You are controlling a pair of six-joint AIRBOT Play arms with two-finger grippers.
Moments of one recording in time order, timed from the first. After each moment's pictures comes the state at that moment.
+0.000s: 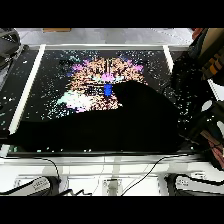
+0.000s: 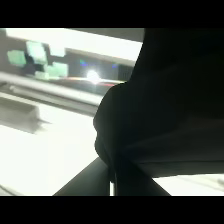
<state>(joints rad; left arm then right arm) 0.67 -1.30 1.06 1.97 -1.20 -1.09 -0.40 -1.41 0.93 -1.36 1.84 1.34</state>
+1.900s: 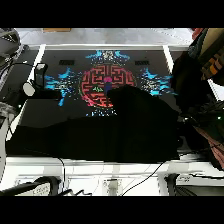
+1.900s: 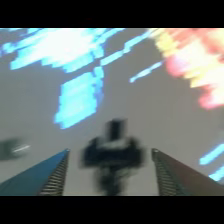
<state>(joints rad) 0.02 -1.35 1.20 1.41 -0.80 -1.30 -0.68 -1.49 1.03 -0.97 1.16 1.10</state>
